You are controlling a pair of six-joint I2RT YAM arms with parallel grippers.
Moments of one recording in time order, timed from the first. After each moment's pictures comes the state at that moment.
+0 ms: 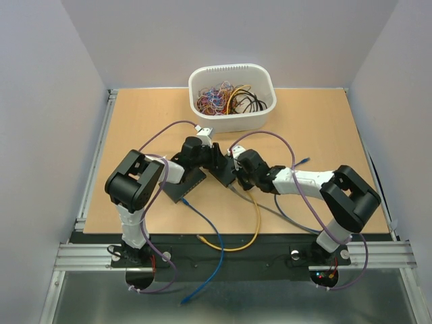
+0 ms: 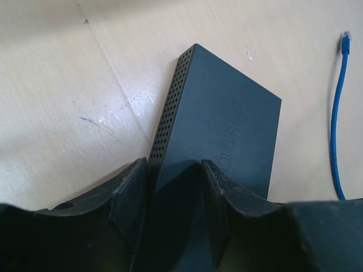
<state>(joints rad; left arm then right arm) -0.54 1.85 0.79 0.59 0.28 -0.46 0.77 1.64 0.83 -0.02 0.12 0.07</state>
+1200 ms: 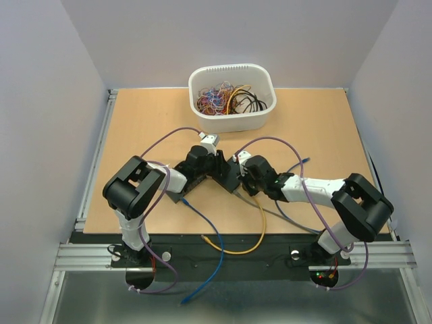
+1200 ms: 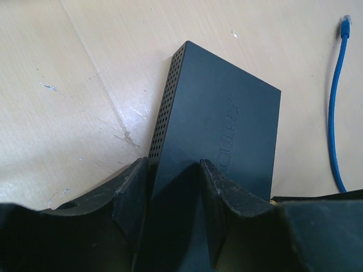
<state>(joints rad) -0.64 1.79 0.69 0.64 0.15 -0.47 0.77 1.52 0.70 0.03 0.09 0.05</state>
